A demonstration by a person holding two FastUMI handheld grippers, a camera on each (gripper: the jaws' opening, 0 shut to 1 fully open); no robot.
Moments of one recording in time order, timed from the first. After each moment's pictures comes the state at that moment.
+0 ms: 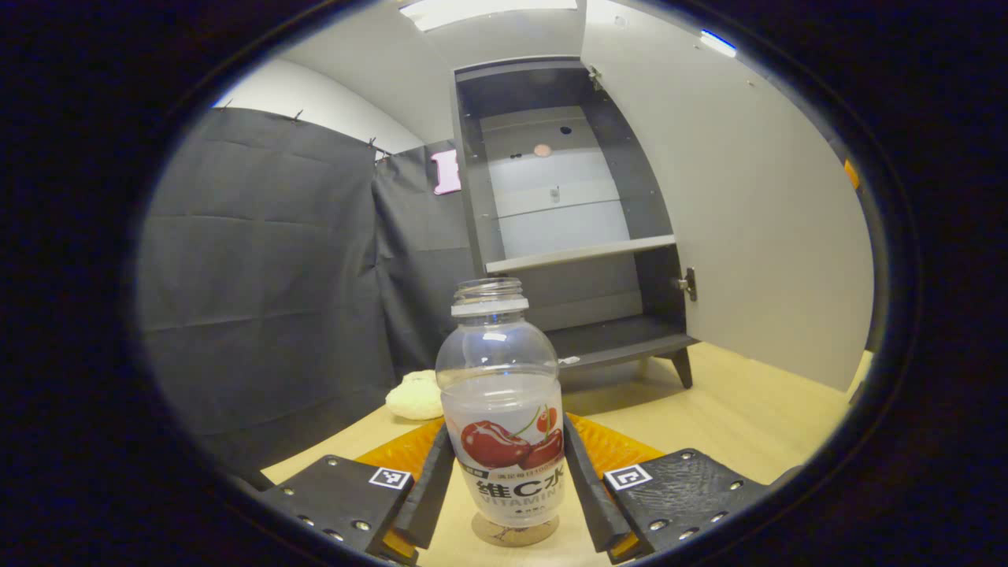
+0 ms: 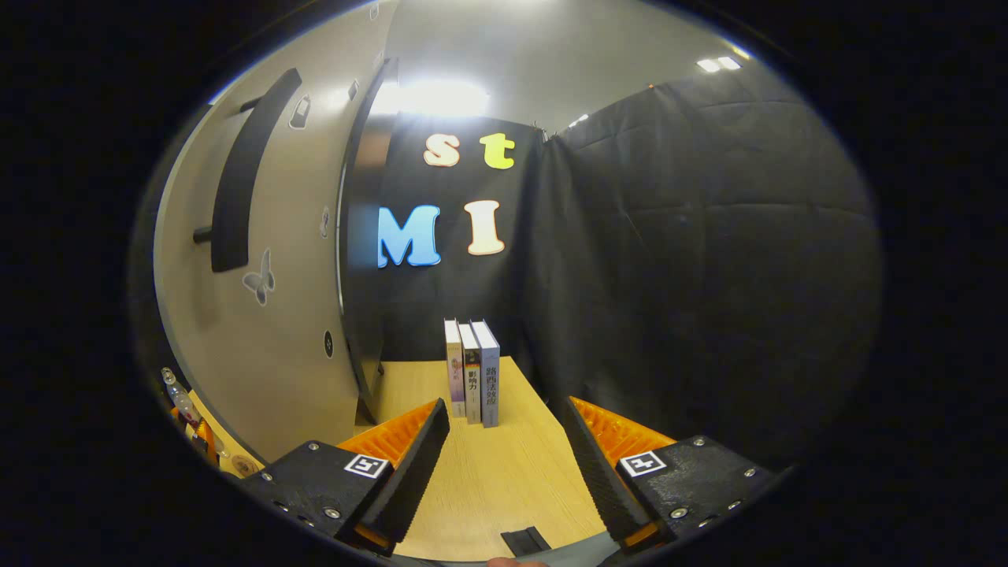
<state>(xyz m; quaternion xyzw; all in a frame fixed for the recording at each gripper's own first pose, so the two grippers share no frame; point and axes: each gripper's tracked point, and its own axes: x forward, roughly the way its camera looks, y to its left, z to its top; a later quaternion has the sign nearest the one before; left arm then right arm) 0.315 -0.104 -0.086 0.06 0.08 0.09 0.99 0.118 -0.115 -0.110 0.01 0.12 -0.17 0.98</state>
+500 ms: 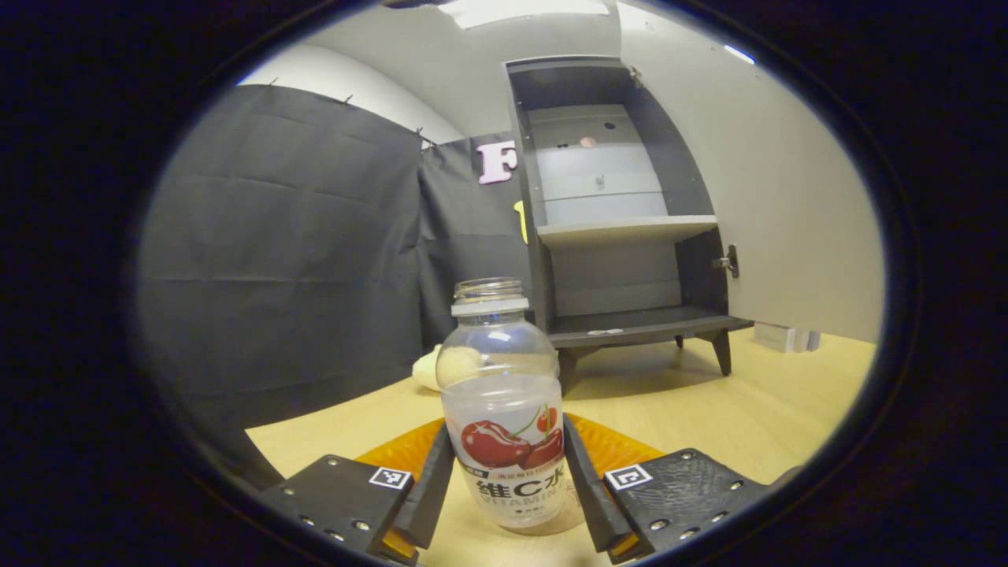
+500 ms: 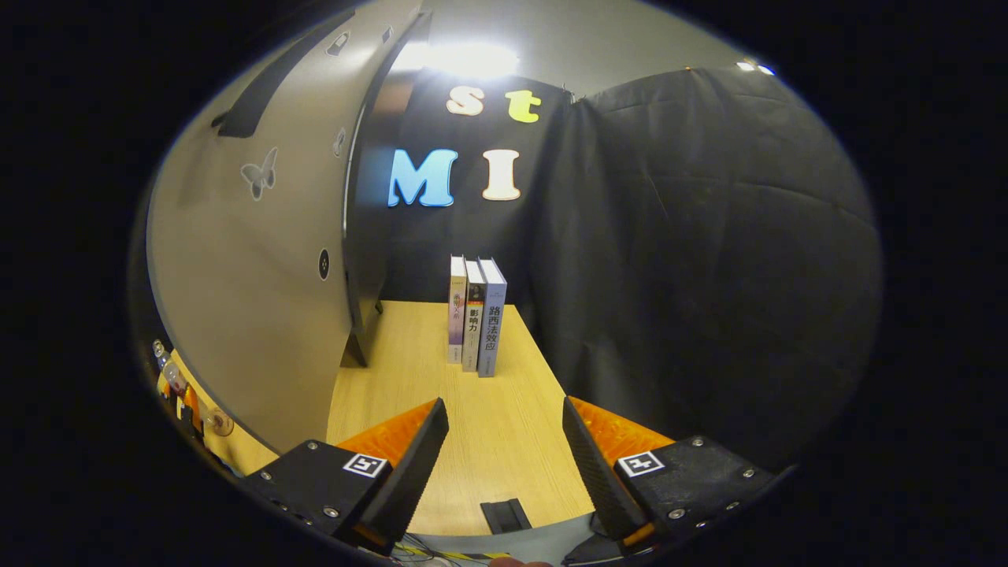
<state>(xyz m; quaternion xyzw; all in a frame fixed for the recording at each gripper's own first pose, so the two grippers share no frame) 0.303 -0.087 -0.120 0.02 0.06 0.15 0.99 0.114 -0.117 -0.165 -0.04 0.21 -0.15 0.97</state>
